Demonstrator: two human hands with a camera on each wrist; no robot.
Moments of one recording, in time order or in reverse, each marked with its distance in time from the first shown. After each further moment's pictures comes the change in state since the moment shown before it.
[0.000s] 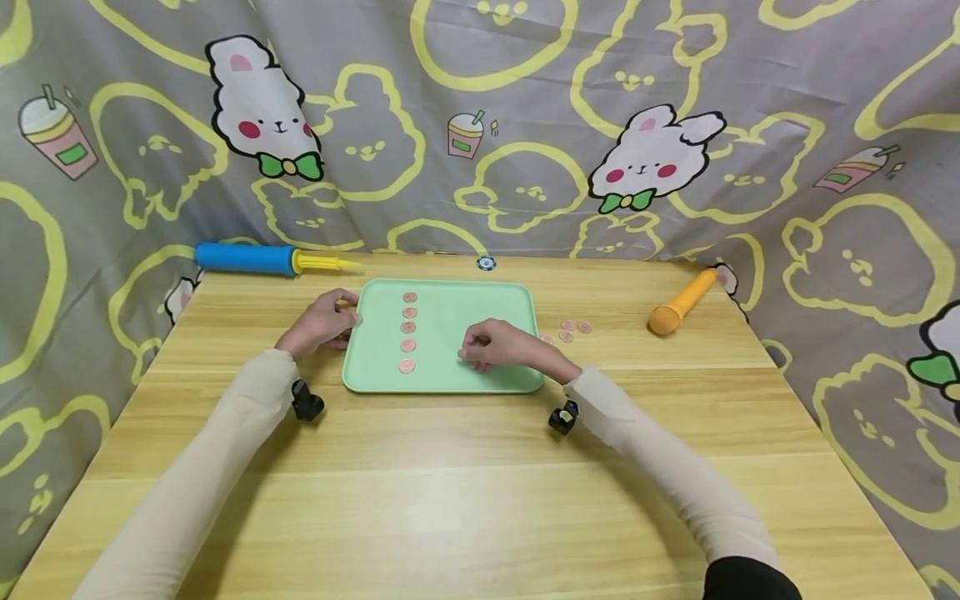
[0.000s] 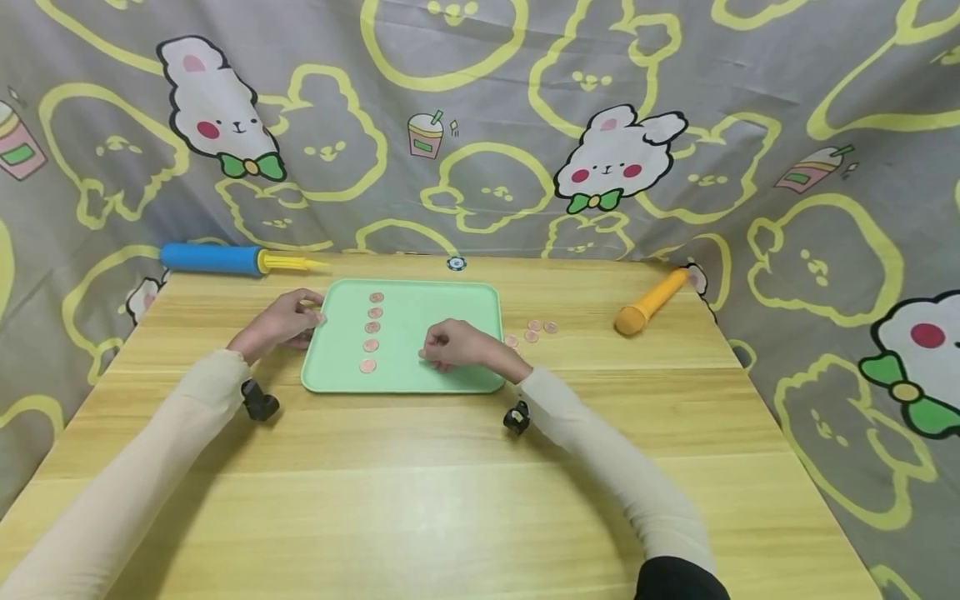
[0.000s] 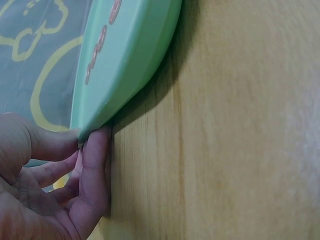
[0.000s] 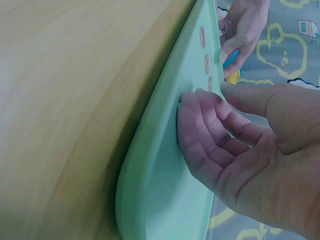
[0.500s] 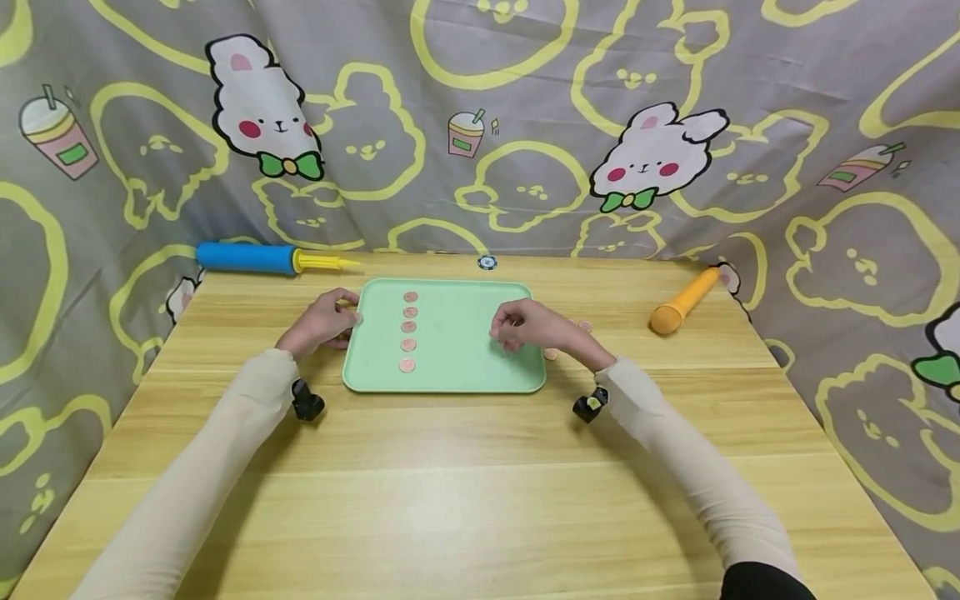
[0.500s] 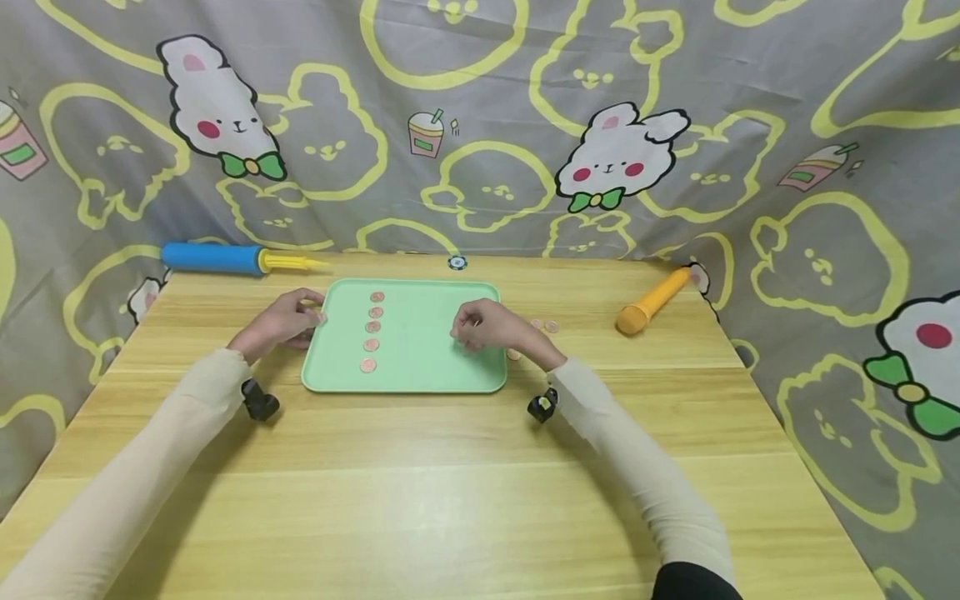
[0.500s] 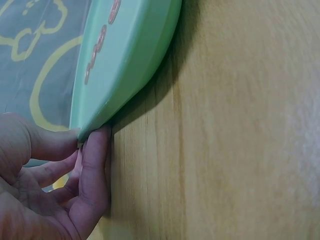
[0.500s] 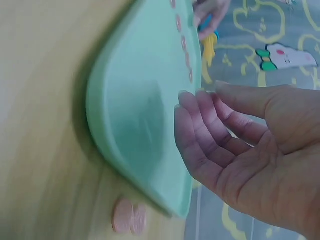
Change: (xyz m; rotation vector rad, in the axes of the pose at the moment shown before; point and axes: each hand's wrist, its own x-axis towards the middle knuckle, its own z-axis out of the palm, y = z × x) left_hand 0.000 0.000 -0.001 -0.004 -0.001 -0.003; right_hand -0.020 0.021 -0.042 0.055 0.092 0.007
